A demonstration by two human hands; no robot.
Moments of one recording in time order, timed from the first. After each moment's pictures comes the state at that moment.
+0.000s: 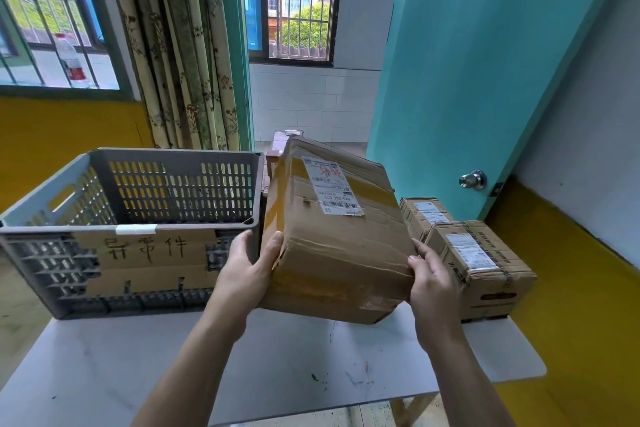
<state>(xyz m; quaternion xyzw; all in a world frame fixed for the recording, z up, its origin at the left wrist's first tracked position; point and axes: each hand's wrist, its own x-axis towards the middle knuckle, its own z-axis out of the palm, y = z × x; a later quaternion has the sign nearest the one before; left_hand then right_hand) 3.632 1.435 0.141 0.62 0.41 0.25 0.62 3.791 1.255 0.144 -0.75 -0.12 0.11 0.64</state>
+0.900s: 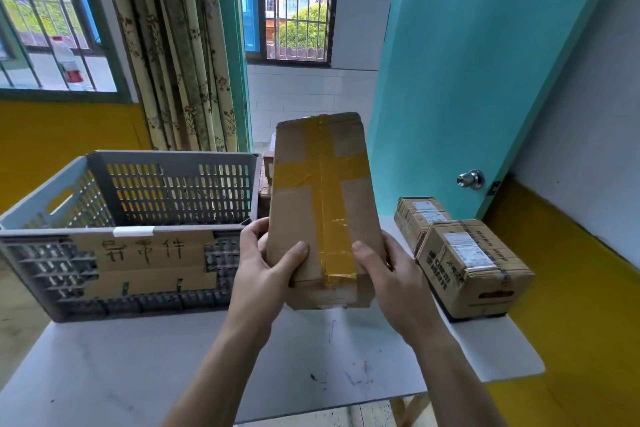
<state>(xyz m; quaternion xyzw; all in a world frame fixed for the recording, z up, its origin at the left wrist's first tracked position) 3.646 1.402 0.142 0.58 0.30 0.35 0.67 3.772 1.266 0.159 -0.76 -0.31 0.18 0.55</state>
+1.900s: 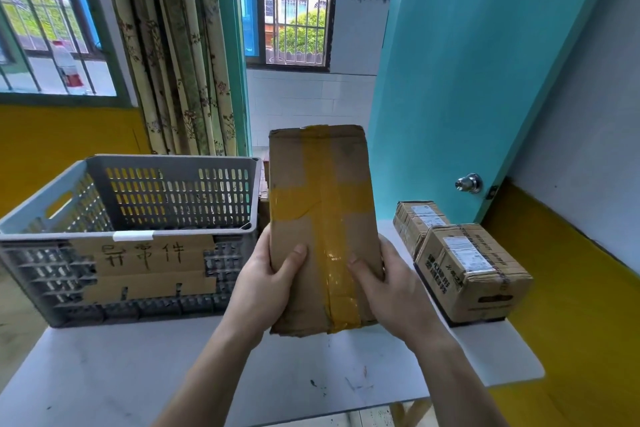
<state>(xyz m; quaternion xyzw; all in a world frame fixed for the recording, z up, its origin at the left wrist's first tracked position) 3.641 1.413 0.144 0.66 0.31 0.29 0.62 3.772 1.268 0.163 -0.80 -0.35 0.16 0.47</state>
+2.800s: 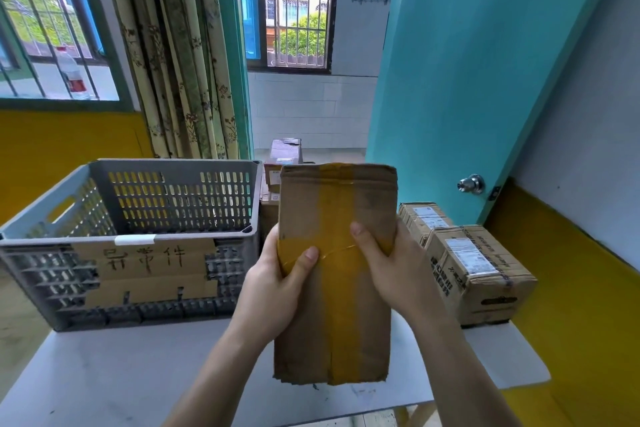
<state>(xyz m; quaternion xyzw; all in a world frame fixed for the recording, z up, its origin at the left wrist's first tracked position) 3.644 1.401 0.153 0.72 0.28 0.29 0.56 3.782 1.281 0.184 -0.81 -0.32 0.07 0.48</state>
